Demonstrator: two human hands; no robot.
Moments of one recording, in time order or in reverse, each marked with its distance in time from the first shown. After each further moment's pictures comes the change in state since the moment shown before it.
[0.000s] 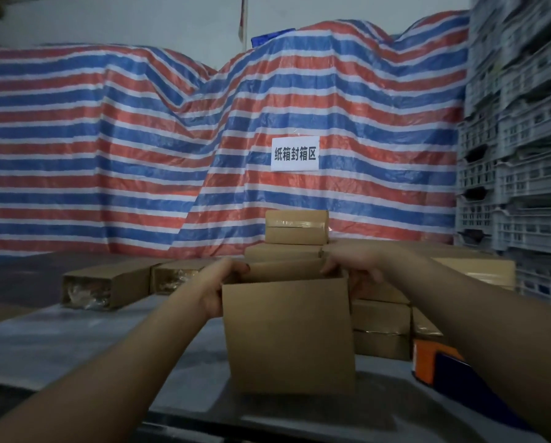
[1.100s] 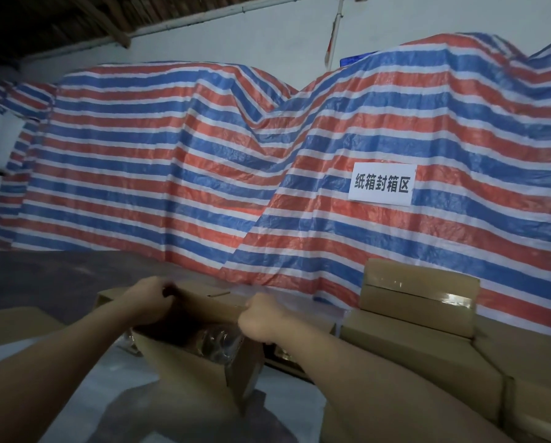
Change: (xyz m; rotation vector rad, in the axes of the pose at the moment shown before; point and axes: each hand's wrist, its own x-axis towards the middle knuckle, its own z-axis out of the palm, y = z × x) left_hand 0.173 0.057 -0.275 1.276 0.577 0.297; right_hand 0.244 -0.153 0.233 -0.349 -0.139 -0.429
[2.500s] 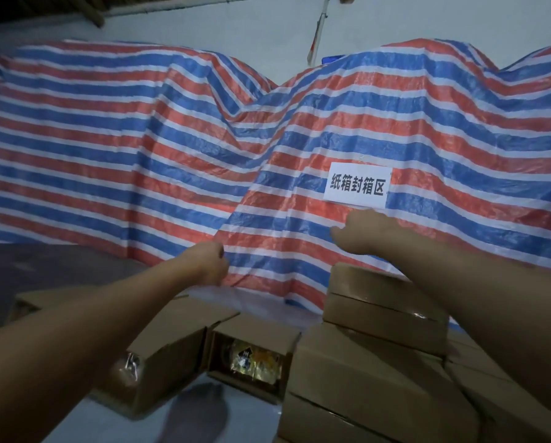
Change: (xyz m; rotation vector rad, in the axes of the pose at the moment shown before) left_hand 0.094 0.159 0.044 -0.063 0.026 0.105; right_hand 0.005 0.079 -0.227 -0.690 0.453 0.198
